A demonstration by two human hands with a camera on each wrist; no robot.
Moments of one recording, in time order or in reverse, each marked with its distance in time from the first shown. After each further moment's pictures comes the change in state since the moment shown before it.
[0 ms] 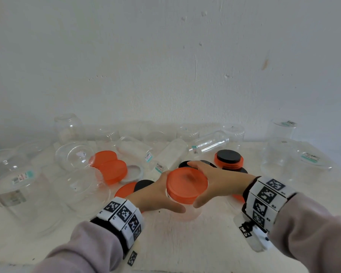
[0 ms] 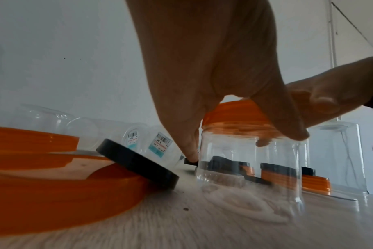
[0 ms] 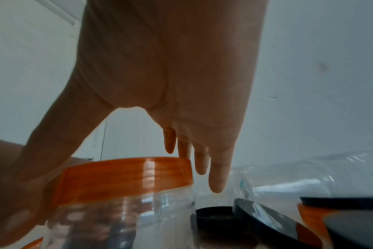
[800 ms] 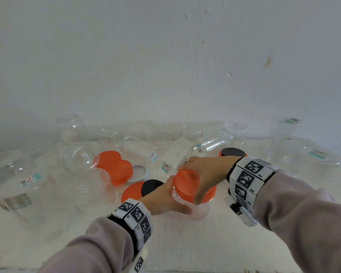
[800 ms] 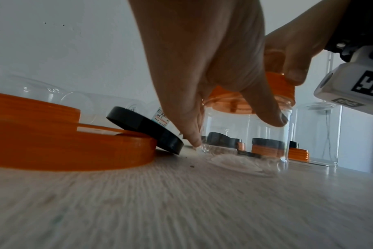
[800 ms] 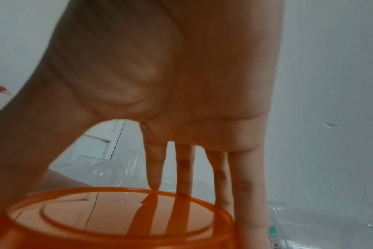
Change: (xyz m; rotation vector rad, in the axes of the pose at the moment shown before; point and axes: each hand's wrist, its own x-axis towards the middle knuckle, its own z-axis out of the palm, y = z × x) left_hand 0.016 -0.028 0.003 -0.074 -0.015 0.022; right_hand 0.027 -0.056 -0.007 -0.532 -0.154 0.107
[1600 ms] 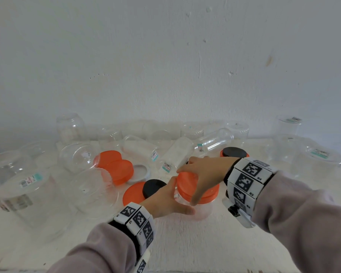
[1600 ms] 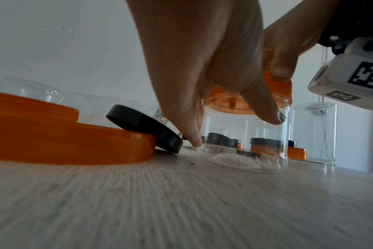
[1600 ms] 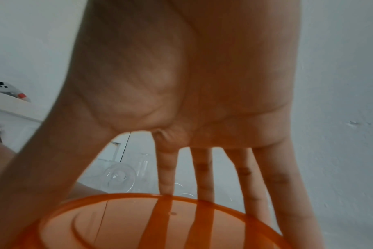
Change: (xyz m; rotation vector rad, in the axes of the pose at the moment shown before) left_hand 0.001 -0.007 0.003 0.008 -0.003 0.024; right_hand 0.002 -0.011 0.001 -0.102 0.000 0.048
